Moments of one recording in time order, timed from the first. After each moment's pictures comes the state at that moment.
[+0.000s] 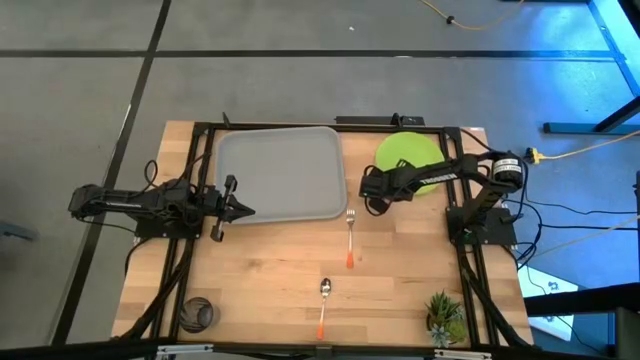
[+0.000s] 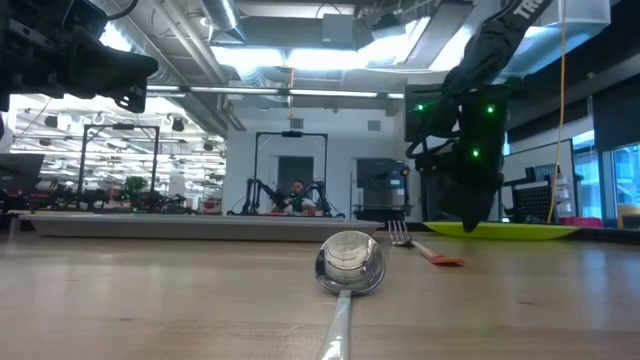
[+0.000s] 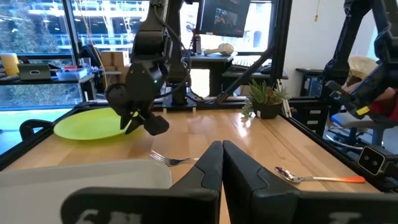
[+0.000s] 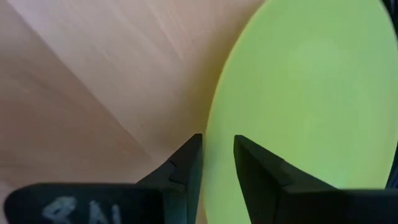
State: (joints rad) left arm 0.00 0.13 0.01 0.20 0.11 -0.03; right arm -0.20 1.71 0.86 -0.70 0.57 0.42
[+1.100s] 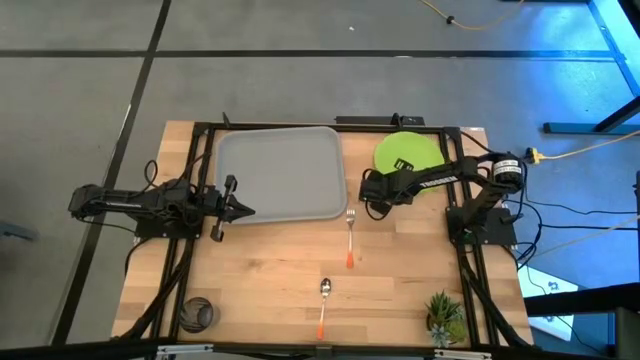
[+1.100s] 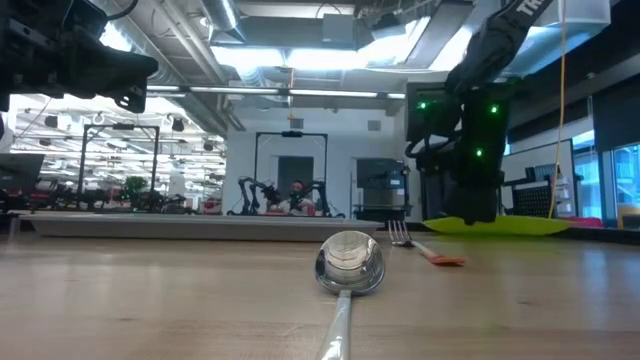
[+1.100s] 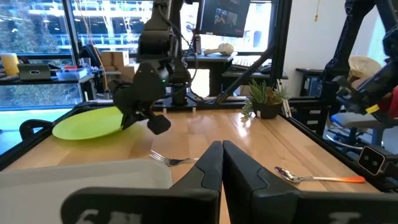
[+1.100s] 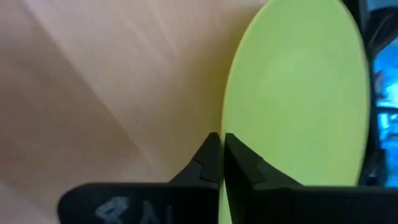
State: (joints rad) left arm 0.00 0.13 0.01 0.20 0.11 -0.02; right arm -0.13 1.71 0.87 -0.73 0.65 0.36
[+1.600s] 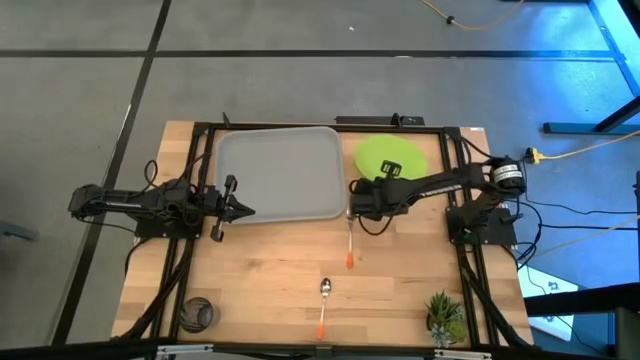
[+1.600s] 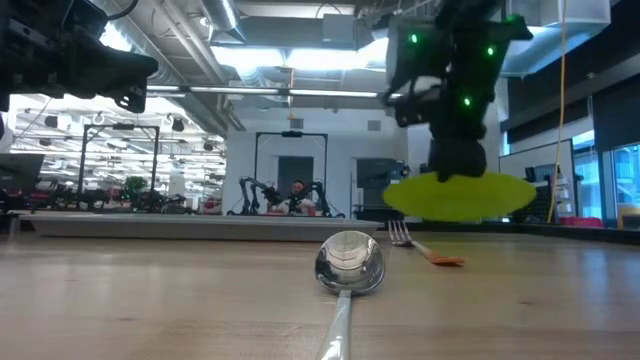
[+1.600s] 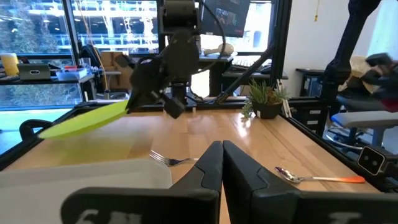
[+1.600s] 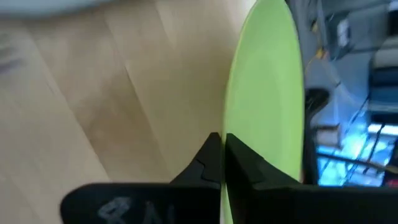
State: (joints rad) left arm 0.00 0.13 0.01 0.20 0.11 -0.03; right arm 0.04 1.71 1.11 -0.93 0.77 0.31
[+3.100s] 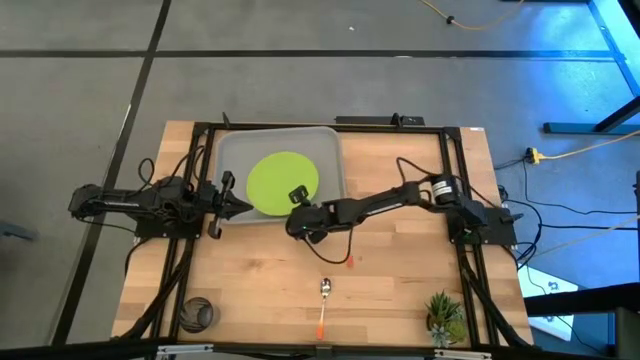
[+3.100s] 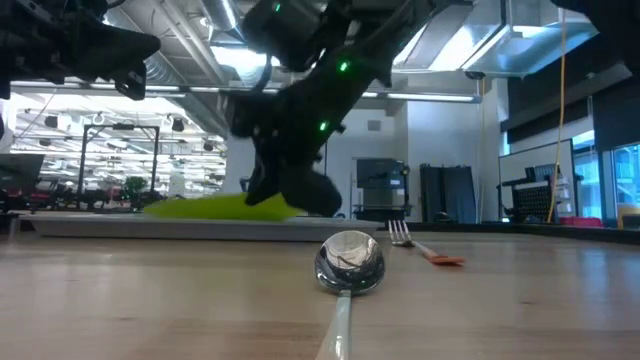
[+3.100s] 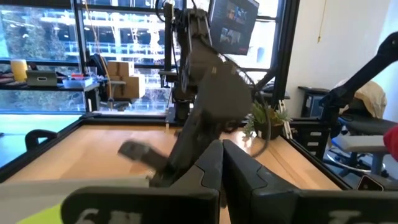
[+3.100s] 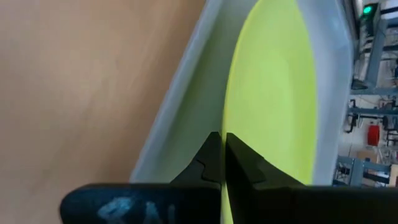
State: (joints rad) left arm 0.00 0.14 0.06 0.22 0.09 -0.08; right arm 0.09 2.23 1.57 -0.22 0.48 -0.74
